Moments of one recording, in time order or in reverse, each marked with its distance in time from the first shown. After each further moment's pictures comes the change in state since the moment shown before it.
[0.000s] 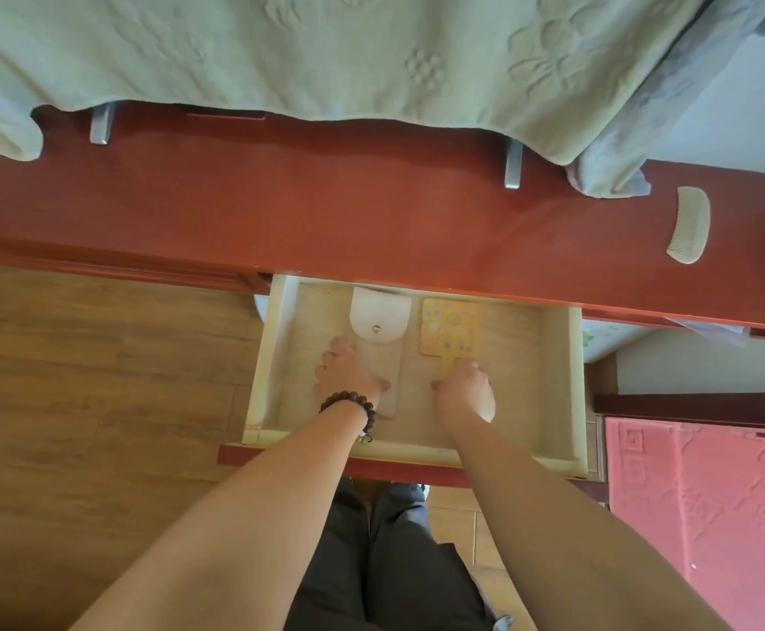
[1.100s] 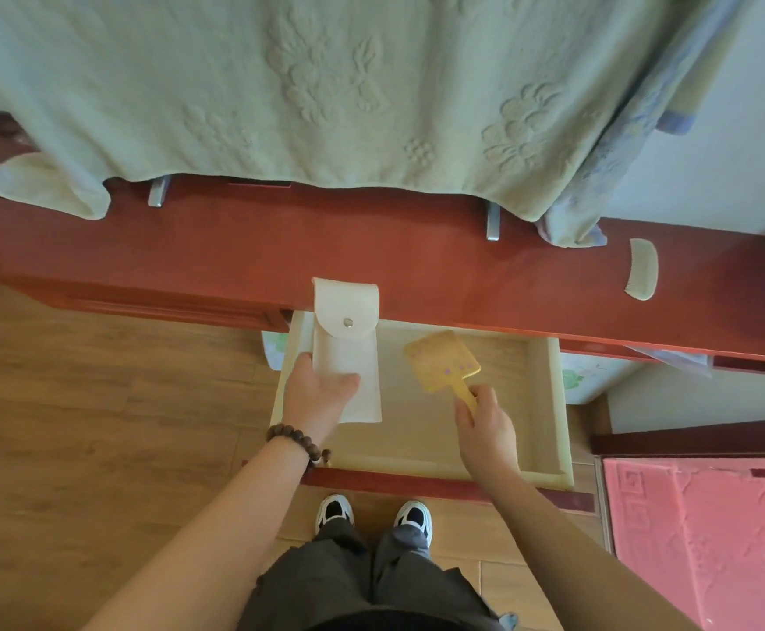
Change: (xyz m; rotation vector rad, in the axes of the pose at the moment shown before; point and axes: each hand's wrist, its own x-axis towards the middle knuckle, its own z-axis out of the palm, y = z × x) left_hand -0.064 -0.028 -0.100 -0.713 0.055 0.171; right_hand -0.073 0.035 -0.049 0.283 0.149 -0.436
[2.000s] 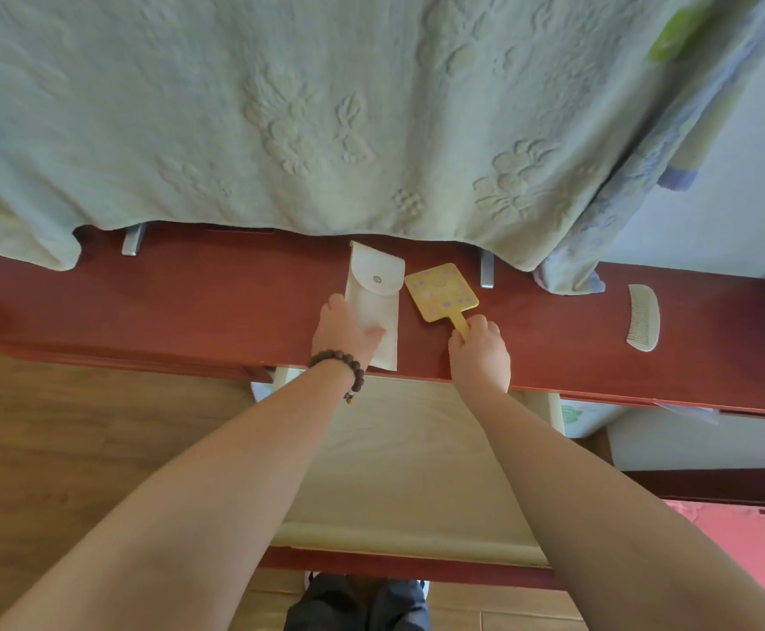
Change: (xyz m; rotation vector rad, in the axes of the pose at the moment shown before) left_hand 0.121 0.096 0.055 0.459 0.069 0.184; right_hand 0.153 -0.080 -0.023 -0.154 0.196 -0.038
